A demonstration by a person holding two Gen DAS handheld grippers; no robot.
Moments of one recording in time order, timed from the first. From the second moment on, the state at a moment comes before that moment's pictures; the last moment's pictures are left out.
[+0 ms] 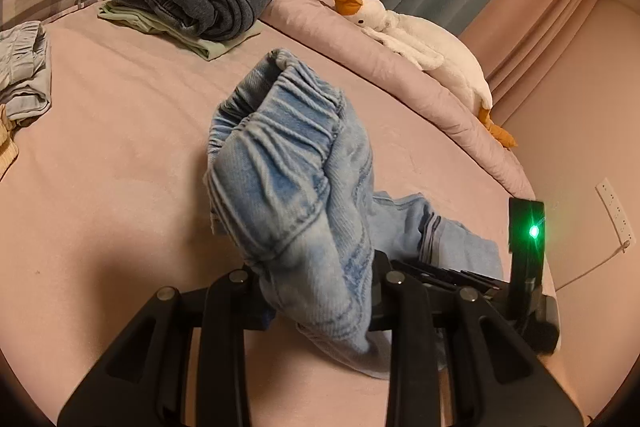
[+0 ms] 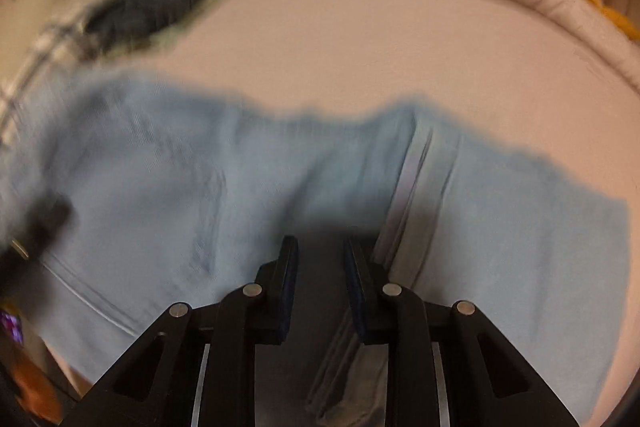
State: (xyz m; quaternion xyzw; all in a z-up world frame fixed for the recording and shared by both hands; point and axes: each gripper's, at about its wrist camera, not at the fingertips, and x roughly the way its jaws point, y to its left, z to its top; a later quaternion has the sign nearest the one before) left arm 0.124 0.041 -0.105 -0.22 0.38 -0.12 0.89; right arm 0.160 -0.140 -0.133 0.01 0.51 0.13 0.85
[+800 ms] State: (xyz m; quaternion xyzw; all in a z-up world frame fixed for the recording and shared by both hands) left arm 0.092 -0.005 -0.067 -0.11 0.35 -0.13 0.92; right arm 0.046 -0.201 -0.120 0.16 0.48 0.20 0.84
